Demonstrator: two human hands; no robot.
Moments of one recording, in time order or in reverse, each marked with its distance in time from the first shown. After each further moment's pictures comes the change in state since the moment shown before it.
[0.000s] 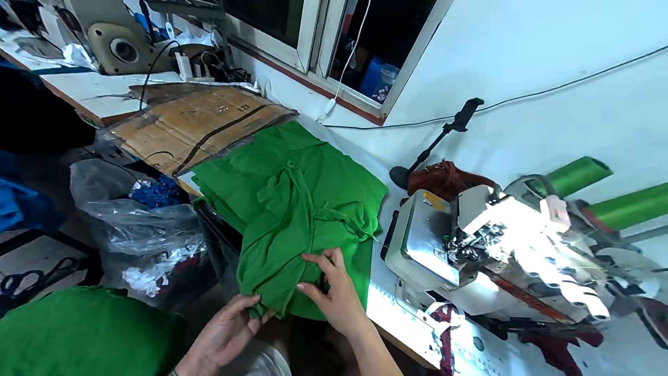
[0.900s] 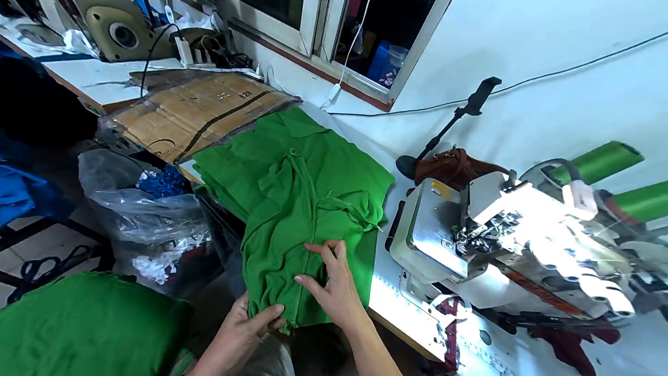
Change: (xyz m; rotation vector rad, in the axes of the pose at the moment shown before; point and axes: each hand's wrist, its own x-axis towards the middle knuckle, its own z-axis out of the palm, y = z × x) left_hand -0.034 -0.013 0.040 0.390 0.017 0.240; right_hand -0.003 0.011 0.016 0.028 0.097 -0.039
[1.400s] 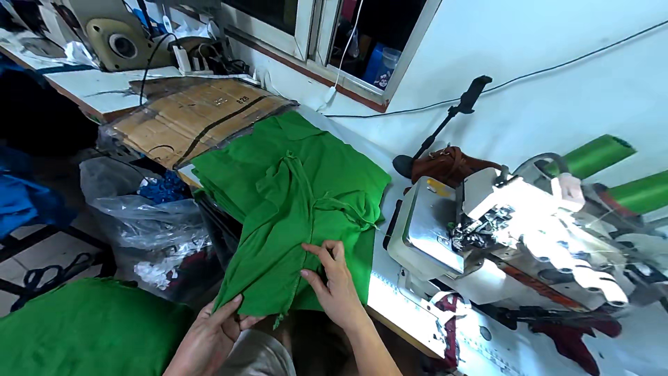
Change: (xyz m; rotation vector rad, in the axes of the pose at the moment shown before) left_hand -0.001 0.002 -0.039 -0.169 0.149 0.019; right_hand -0.002 0.009 0.001 -0.022 0.016 -0.094
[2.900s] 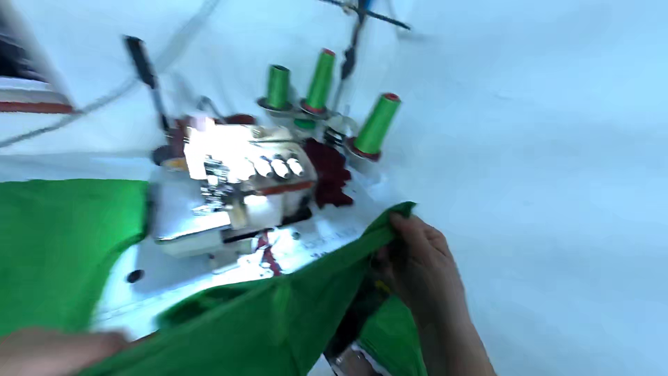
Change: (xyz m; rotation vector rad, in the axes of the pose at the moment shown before) left_hand -0.046 0.084 0.246 0.858 -1.597 0.291; right_hand -0.218 -0.148 -0.257 0.359 1.187 0.406
